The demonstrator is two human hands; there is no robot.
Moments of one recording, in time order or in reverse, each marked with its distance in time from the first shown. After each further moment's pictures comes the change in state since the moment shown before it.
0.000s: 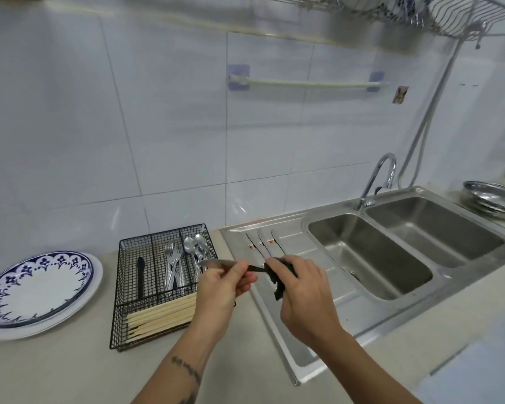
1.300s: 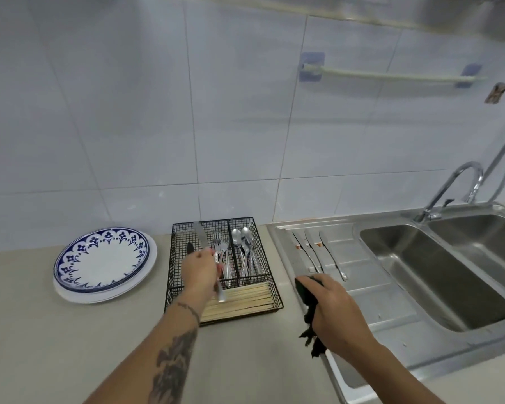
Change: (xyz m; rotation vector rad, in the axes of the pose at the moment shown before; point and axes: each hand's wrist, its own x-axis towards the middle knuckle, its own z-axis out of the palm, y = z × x) left_hand 0.096 0.009 -0.118 0.187 0.551 -0.133; right_hand 0.012 -0.013 0.052 0.115 -0.415 0.106
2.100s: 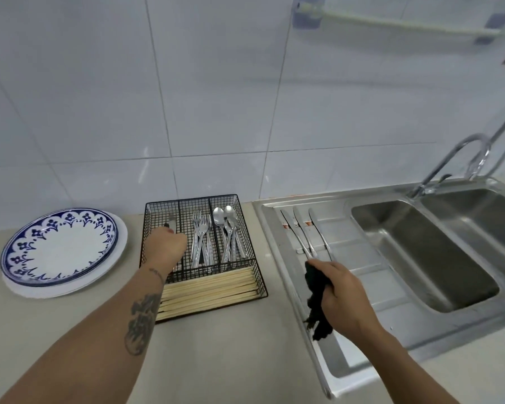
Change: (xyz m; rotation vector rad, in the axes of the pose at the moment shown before) left_hand 0.078 -0.005 0.000 0.676 0.038 0.189; right_hand 0.018 0.069 0.017 0.310 -0.039 0.212
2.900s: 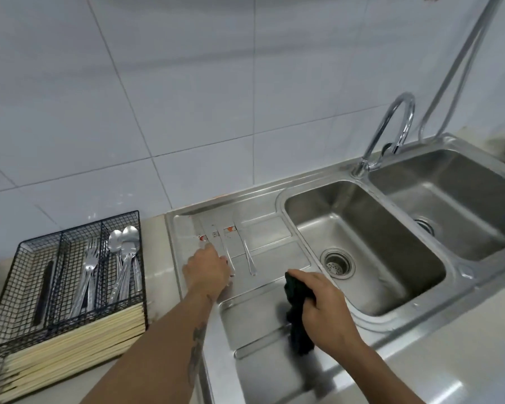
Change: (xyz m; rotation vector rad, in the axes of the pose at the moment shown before) left_hand -0.081 0.118 0.281 0.624 -0.110 0.286; right_hand 0.030 0.156 -0.091 0.178 0.074 0.098
